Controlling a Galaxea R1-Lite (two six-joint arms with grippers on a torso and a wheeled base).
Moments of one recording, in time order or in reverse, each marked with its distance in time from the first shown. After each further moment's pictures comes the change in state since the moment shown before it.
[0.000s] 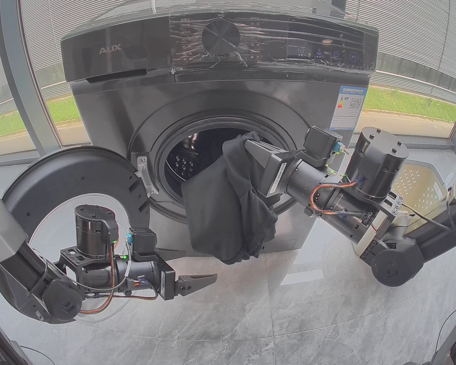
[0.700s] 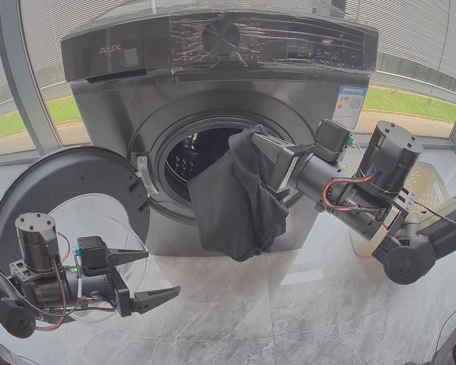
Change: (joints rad) left arm 0.084 -0.309 0.207 0.037 -0.007 0.142; right arm -0.008 -0.051 0.024 0.010 0.023 0.008
